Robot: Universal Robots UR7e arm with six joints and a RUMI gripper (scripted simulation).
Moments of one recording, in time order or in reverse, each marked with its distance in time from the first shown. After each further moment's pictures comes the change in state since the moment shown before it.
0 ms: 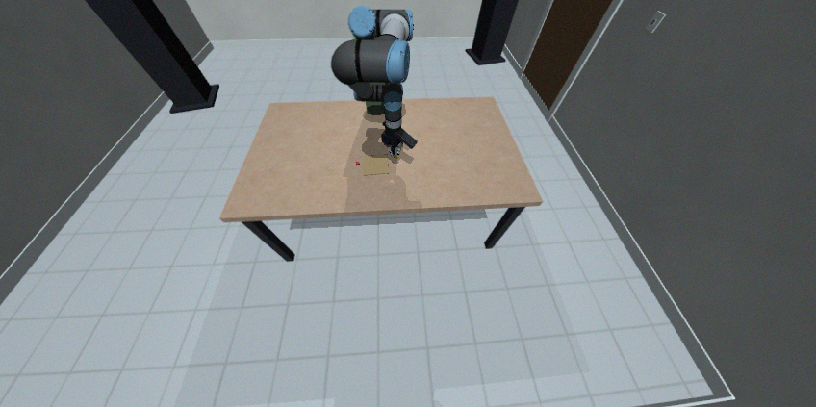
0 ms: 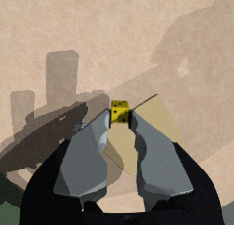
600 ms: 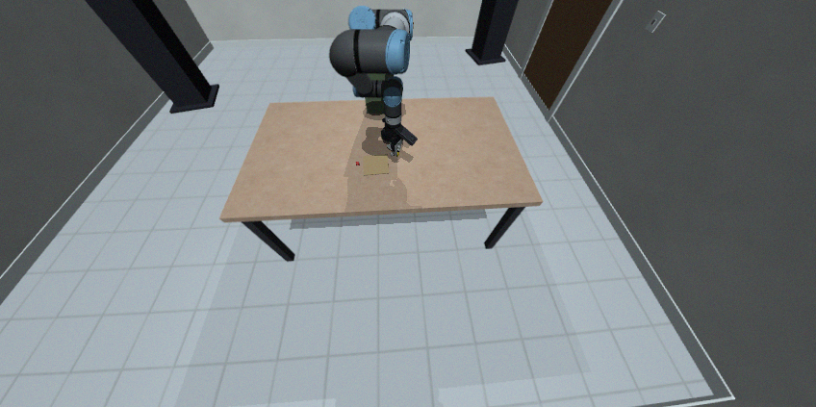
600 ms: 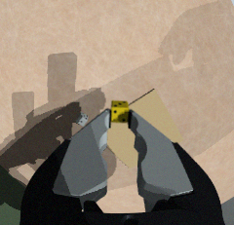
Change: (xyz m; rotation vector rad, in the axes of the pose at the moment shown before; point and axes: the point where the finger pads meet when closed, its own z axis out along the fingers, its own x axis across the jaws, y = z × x) arm 0.000 0.000 -0.022 0.000 -0.001 0.000
